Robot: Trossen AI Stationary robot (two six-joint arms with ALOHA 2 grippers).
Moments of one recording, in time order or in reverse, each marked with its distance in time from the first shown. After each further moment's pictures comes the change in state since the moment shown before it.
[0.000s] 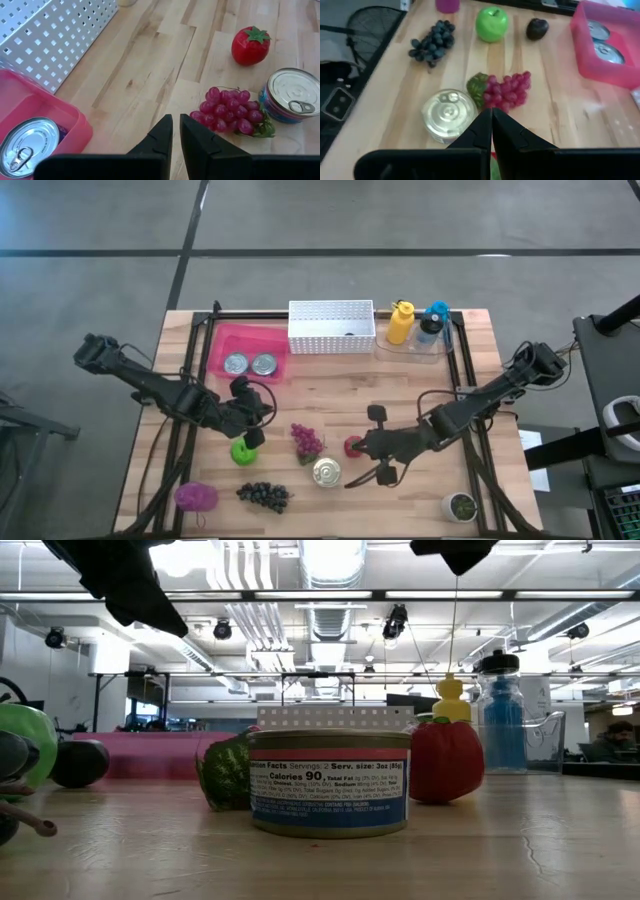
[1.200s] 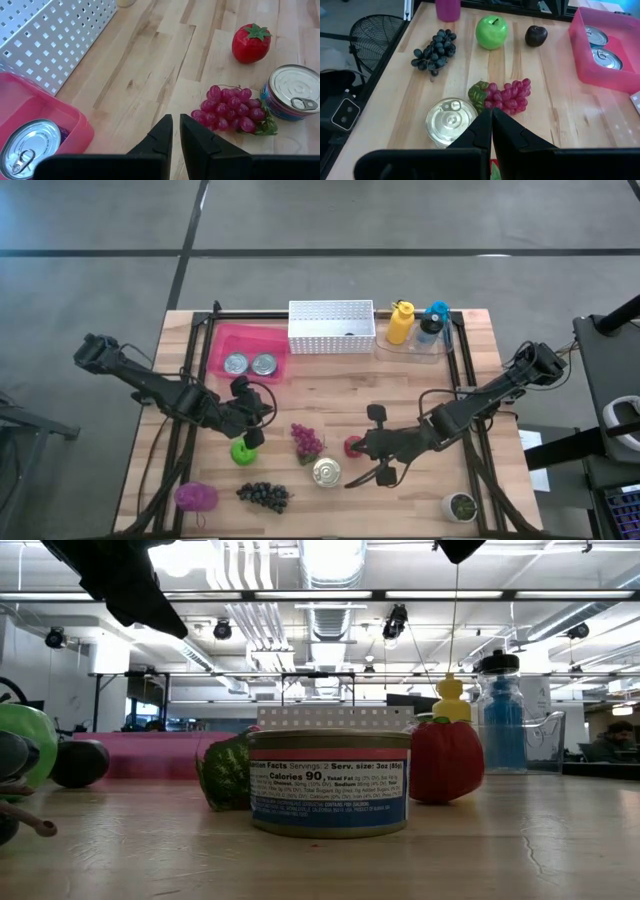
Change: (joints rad) left arm 0.000 0.000 -0.005 0.005 0.000 0.022; right arm 0.000 0.001 0.035 -0.008 0.000 0.008
